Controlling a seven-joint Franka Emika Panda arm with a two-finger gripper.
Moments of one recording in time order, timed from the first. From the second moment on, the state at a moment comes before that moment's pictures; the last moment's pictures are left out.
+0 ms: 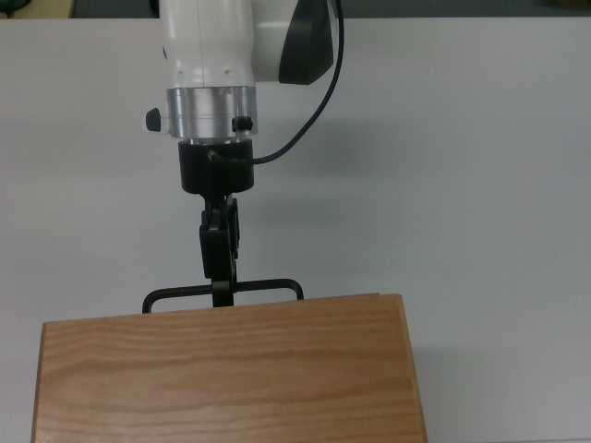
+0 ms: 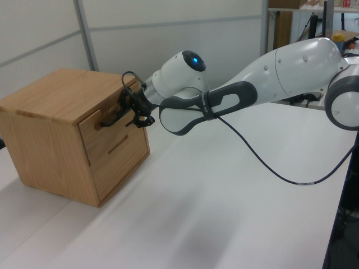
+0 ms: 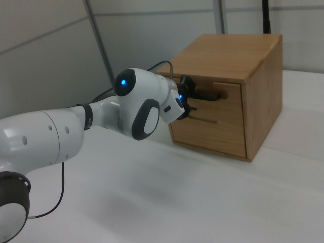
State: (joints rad) arm -0.06 0.46 0.13 -1.56 0.00 2.92 1.52
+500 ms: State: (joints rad) arm -0.06 0.46 0.13 -1.54 0.00 2.92 1.51
